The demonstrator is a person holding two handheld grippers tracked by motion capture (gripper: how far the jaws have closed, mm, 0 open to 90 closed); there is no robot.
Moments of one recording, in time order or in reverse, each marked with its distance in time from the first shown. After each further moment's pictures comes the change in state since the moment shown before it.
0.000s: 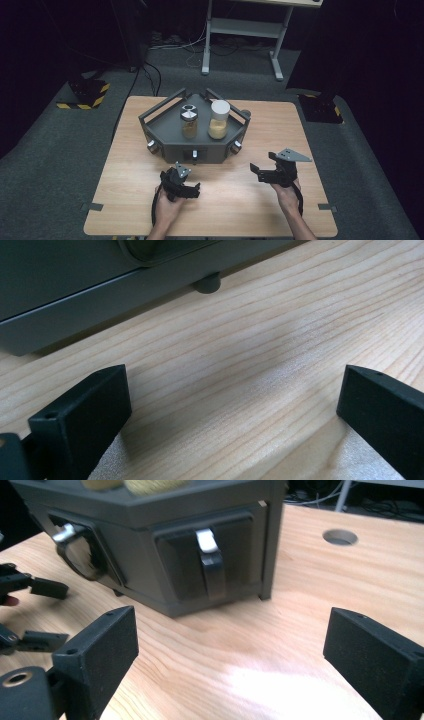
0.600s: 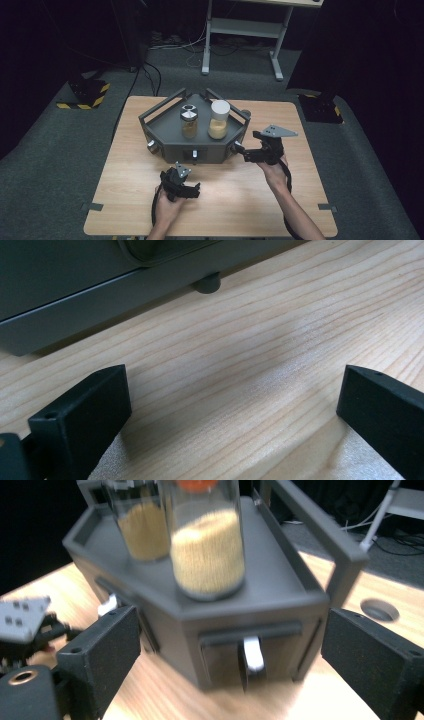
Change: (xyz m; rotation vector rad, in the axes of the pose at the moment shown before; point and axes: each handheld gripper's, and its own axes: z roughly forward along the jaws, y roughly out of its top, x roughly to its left) left arm 0.000 0.000 0.000 0.000 0.000 -0.002; right arm 0.010 0.070 0.027 -0.024 0.094 -0.090
